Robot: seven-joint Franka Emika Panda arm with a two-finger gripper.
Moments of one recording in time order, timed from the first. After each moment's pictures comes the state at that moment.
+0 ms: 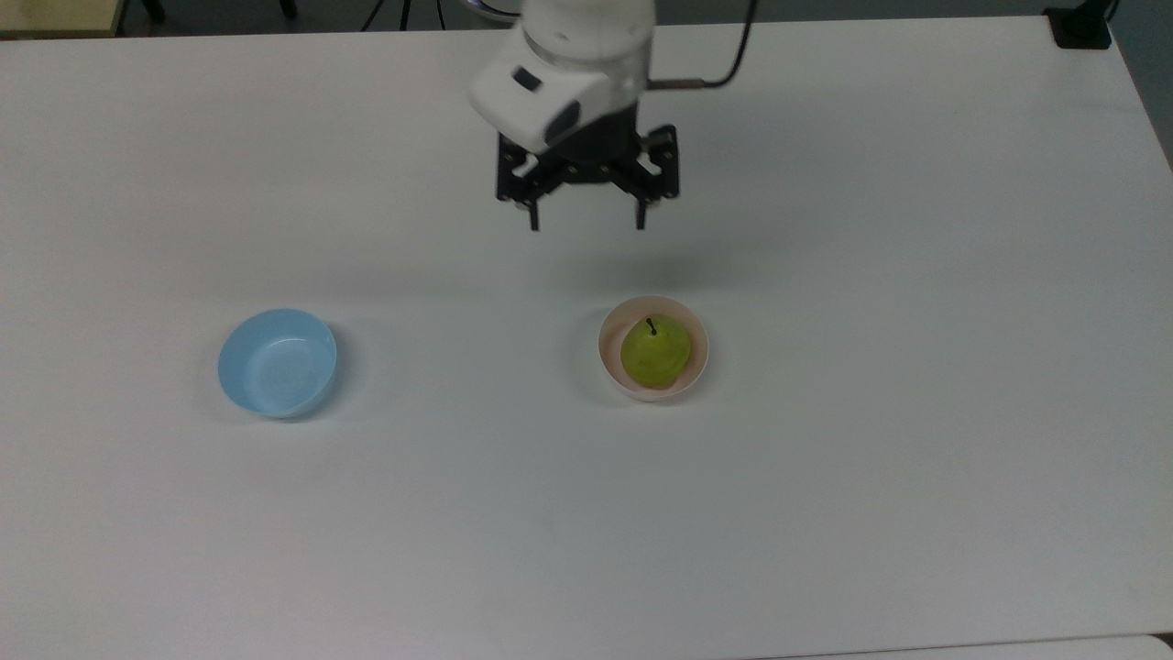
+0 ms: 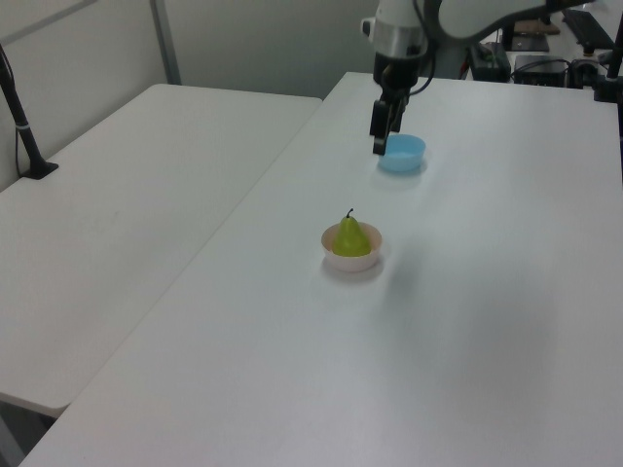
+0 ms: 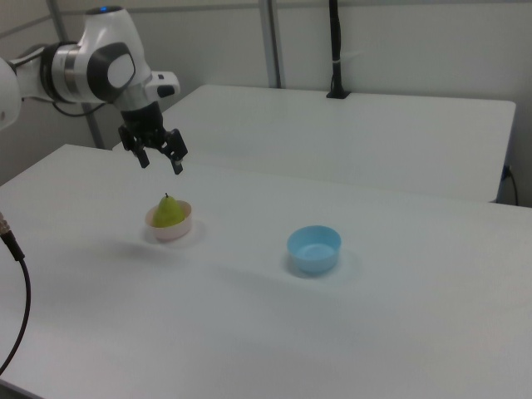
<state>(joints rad) 0.21 0.29 -0.02 -1.54 -0.02 1.94 0.15</state>
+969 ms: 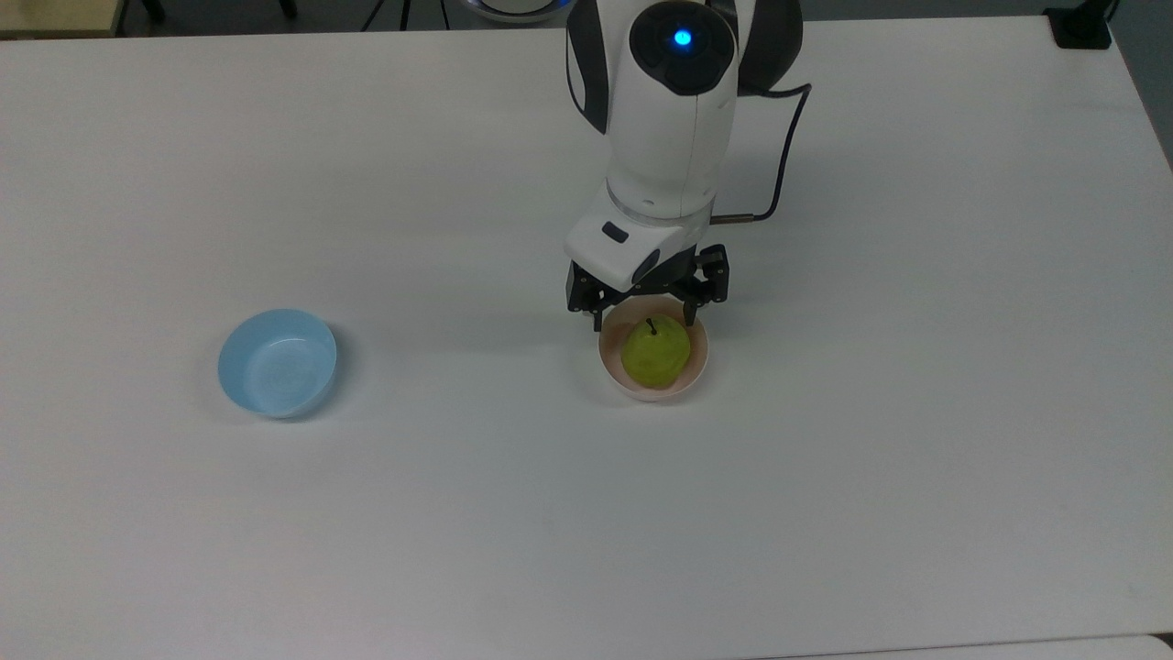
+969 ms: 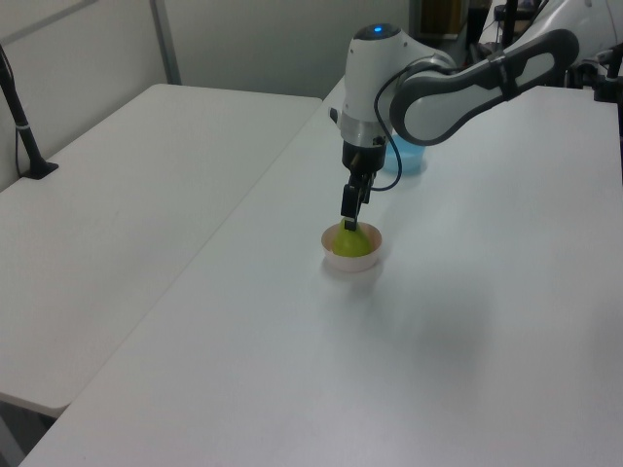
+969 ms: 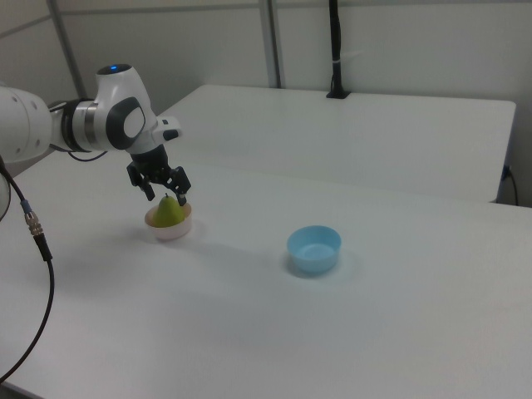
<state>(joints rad) 0.27 0.49 -0.02 -1.54 -0.03 2.15 0.17</state>
